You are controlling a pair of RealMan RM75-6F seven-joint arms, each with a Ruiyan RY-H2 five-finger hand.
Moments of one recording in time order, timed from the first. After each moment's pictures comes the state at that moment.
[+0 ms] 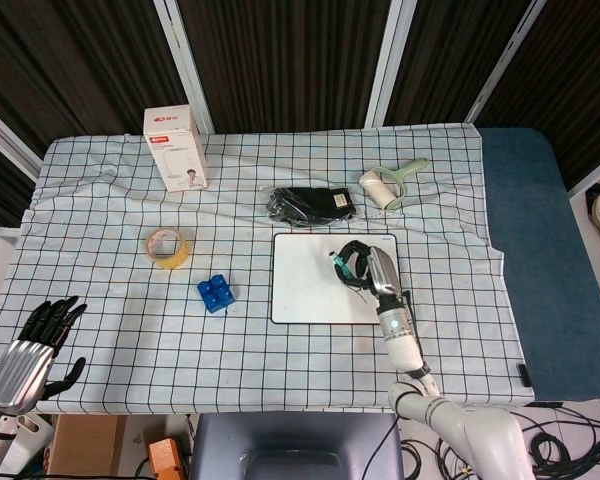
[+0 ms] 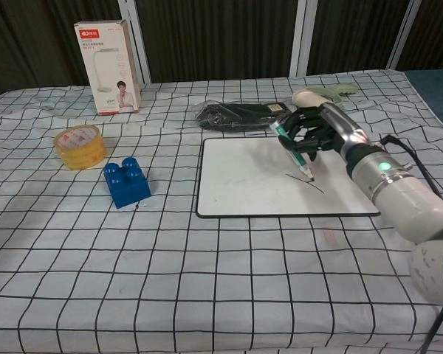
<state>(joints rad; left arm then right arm) -0.16 -1.12 0.04 -1.51 1.68 1.49 -0.12 0.78 -2.13 0.33 -0.50 -1.30 1.02 0.75</state>
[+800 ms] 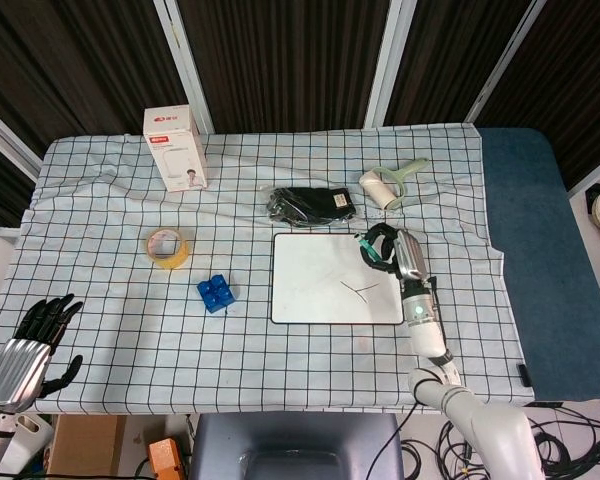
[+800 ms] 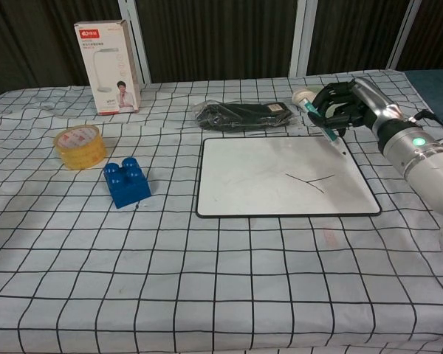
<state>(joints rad) -0.16 -1.12 0.04 -1.51 1.66 1.49 -0.11 0.79 -2.07 0.32 -0.40 -1.32 1.04 0.84</state>
